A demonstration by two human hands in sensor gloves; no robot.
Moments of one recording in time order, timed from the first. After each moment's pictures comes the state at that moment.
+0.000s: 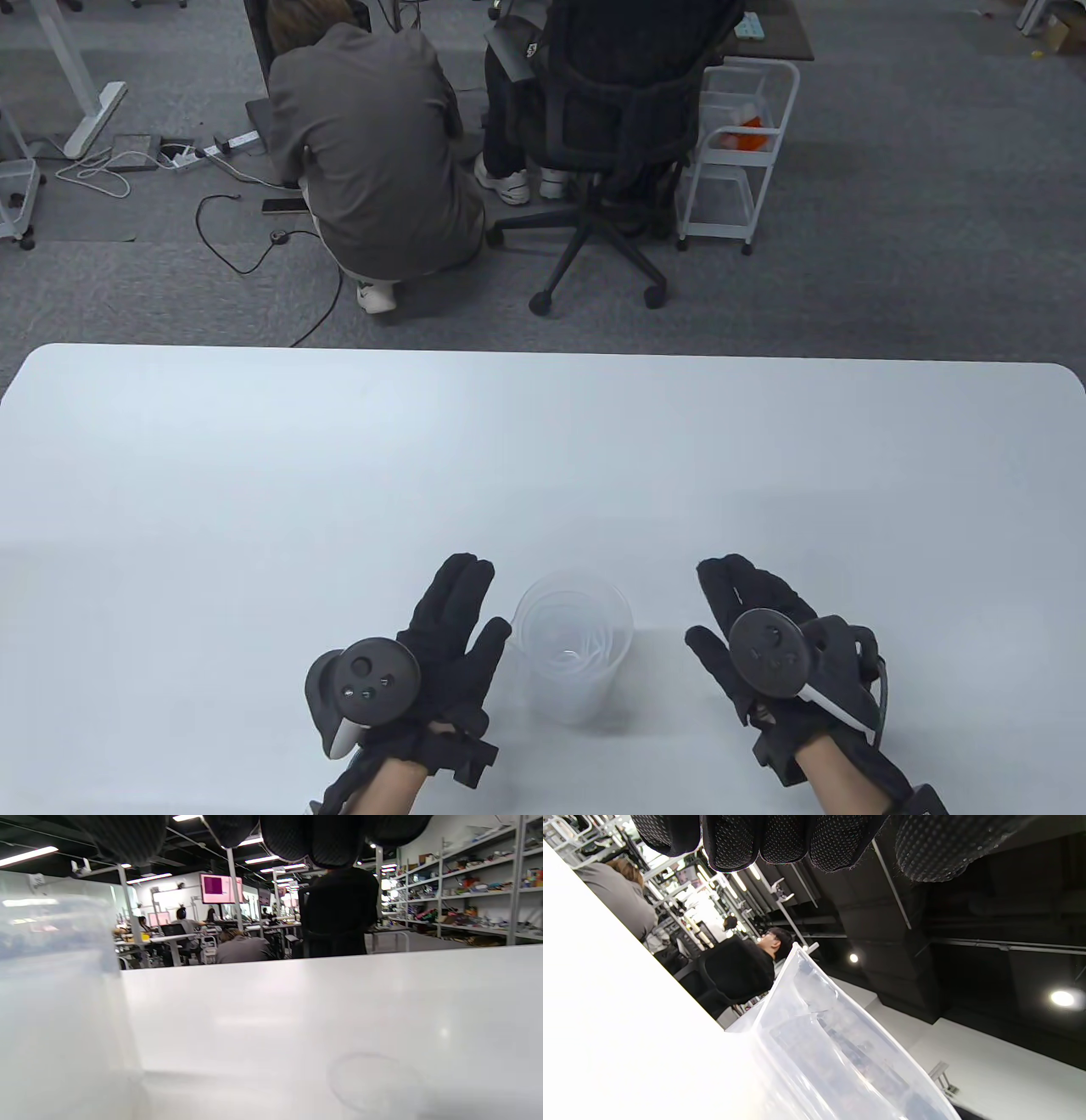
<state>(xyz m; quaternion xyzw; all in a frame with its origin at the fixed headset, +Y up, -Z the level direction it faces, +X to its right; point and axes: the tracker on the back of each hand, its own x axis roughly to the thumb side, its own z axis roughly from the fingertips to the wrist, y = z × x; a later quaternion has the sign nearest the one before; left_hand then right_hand) -0.148 -0.688 -0.263 0.13 -0.16 0.43 0.88 0.209 -0.663 -0.283 0.11 -0.04 0.99 0.08</state>
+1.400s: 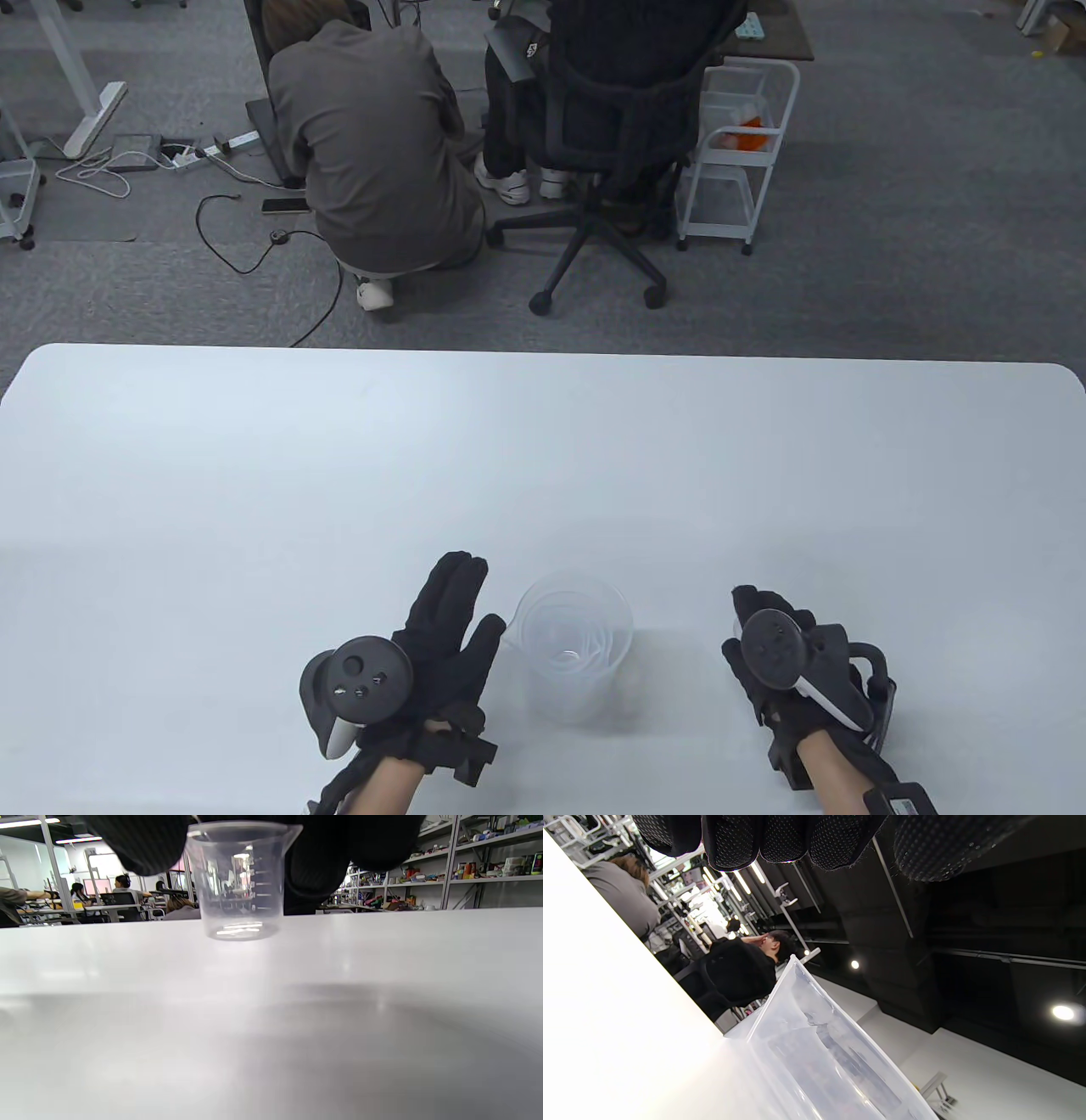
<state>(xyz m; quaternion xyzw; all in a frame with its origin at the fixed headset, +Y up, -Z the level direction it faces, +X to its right) -0.153 -0.690 -0.264 0.14 -0.15 0.44 0.87 0.229 -0.712 -0.302 0.04 -0.02 1.00 0.05</state>
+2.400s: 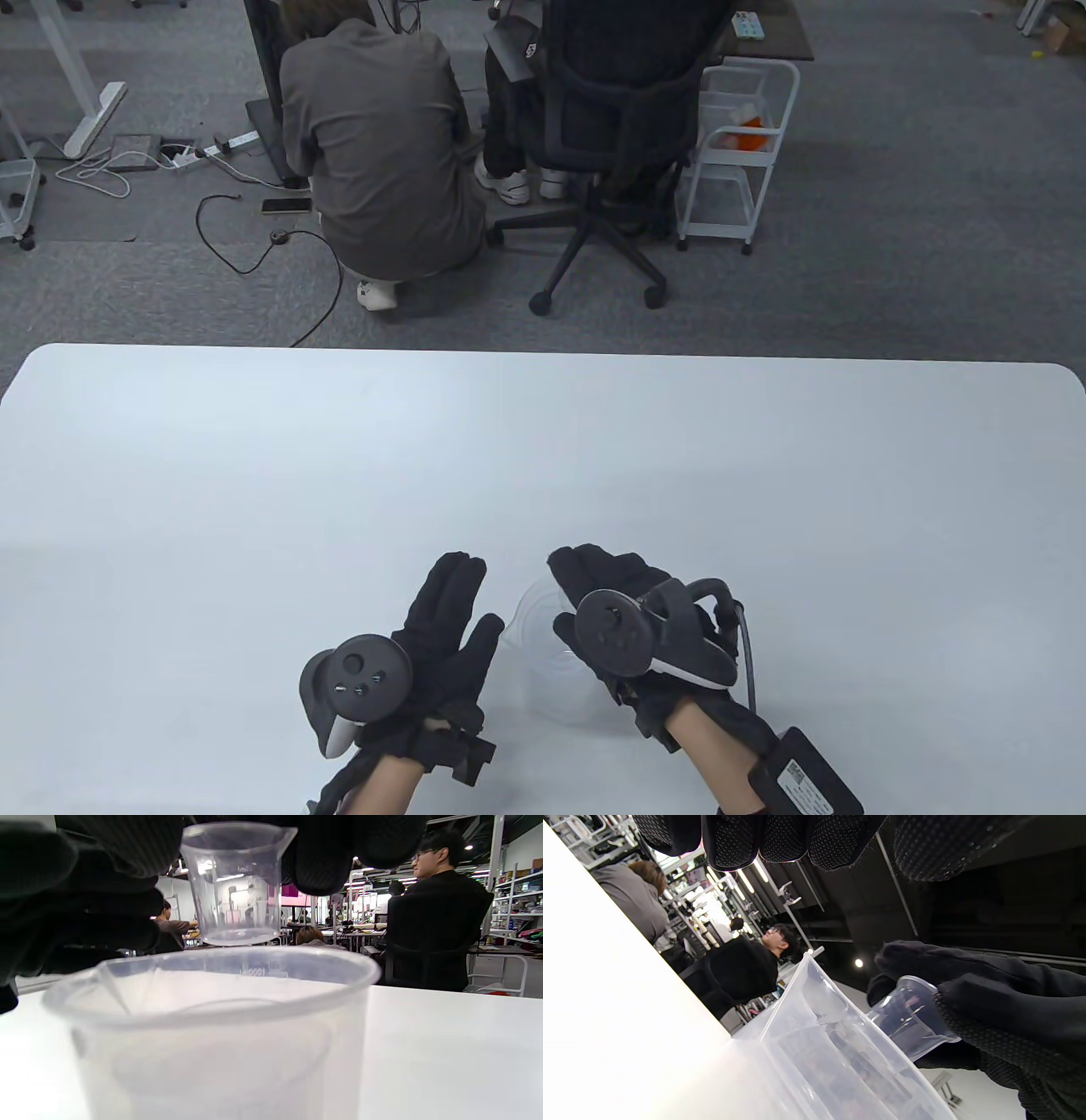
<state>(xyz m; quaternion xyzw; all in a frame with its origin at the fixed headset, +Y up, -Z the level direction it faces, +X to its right) -0.153 -0.691 -0.265 0.13 -0.15 0.44 0.87 0.065 -0.619 -0.288 0.25 -0.06 0.96 0.06</state>
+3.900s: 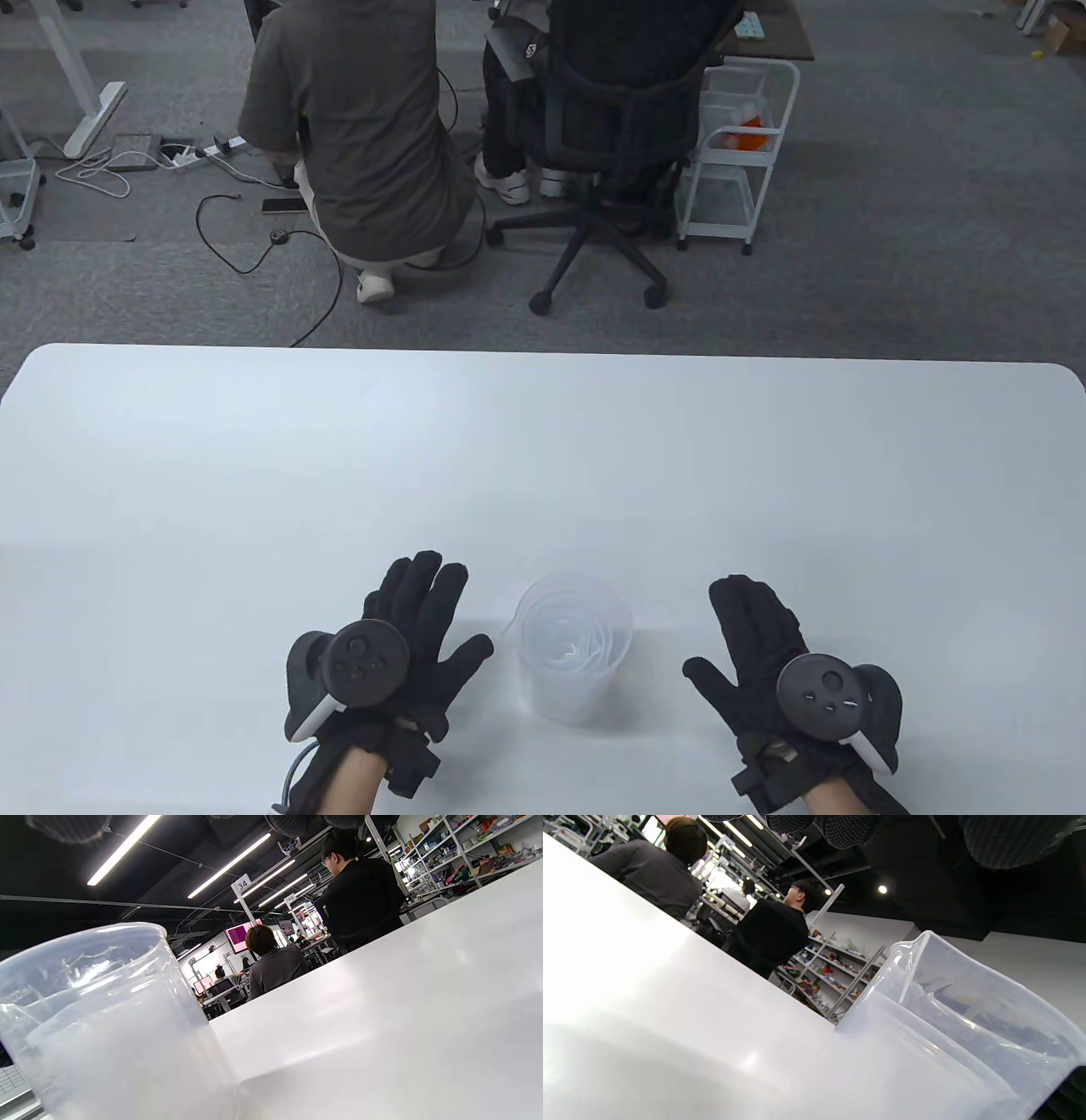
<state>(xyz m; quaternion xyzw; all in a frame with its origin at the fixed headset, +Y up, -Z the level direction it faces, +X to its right) -0.177 -0.698 -0.271 0.04 -0.16 0.30 0.94 0.227 -0.707 -0.262 0.14 -0.09 0.94 0.30</state>
